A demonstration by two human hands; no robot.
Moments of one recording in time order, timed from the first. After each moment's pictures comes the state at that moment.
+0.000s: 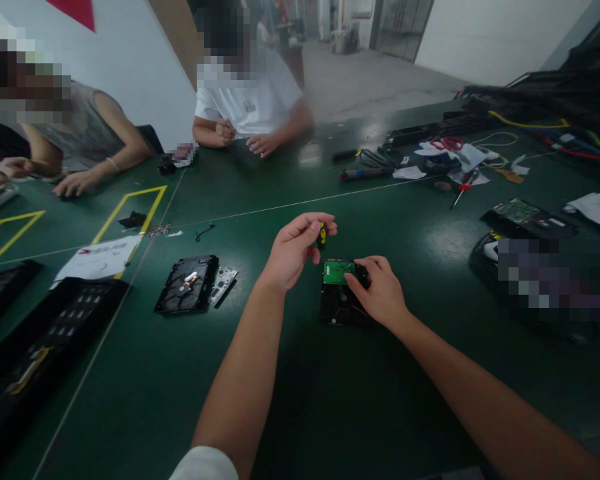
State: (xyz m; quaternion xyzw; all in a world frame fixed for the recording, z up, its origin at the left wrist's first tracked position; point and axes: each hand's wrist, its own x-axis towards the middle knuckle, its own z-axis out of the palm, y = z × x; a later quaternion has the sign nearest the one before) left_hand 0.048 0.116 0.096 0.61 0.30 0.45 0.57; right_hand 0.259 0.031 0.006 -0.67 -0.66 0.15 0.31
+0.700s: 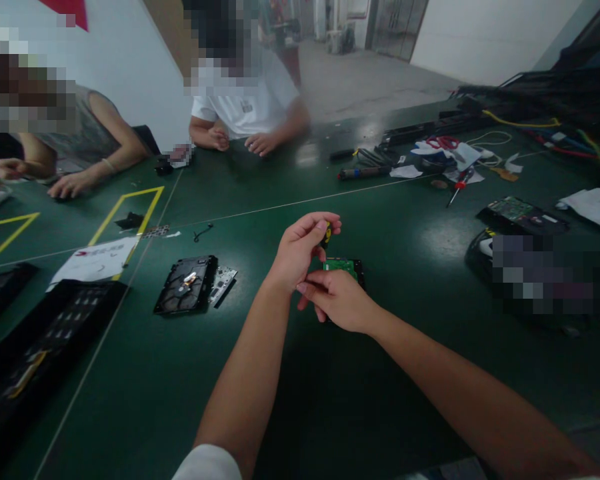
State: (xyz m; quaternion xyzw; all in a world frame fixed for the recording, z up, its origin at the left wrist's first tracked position) left_hand 0.061 0.109 0.098 0.56 0.29 0.48 0.61; right_hand 0.177 0.029 0.083 -0.44 -0.63 0.56 0.32
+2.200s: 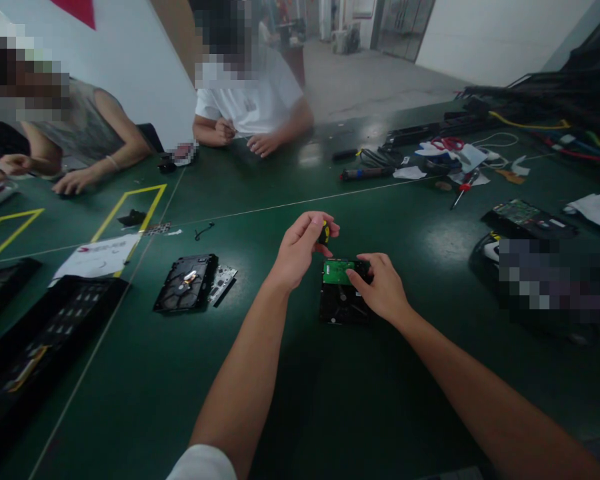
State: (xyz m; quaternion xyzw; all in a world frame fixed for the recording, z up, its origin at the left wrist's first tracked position) left_hand 0.061 0.113 0.093 0.57 0.29 0.50 0.59; right_hand 0.264 0.038 0.011 -0.68 -0.63 0.18 0.31
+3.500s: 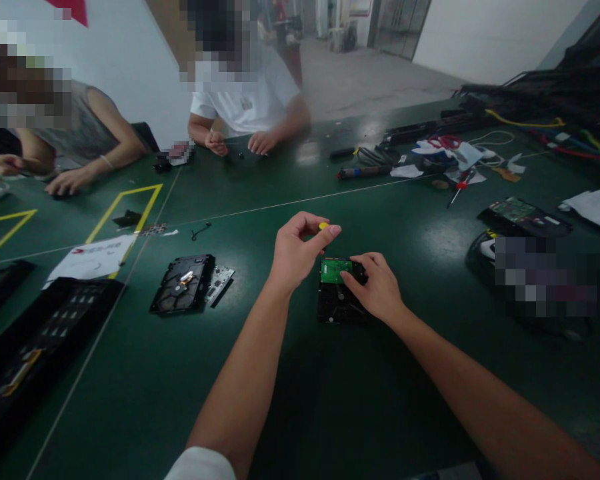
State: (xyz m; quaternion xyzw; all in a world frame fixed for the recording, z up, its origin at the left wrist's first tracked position) left_hand 0.066 0.111 0.092 0.61 0.38 0.52 0.46; right_hand 0.260 0.037 0.004 -0.66 -0.67 0.15 0.32
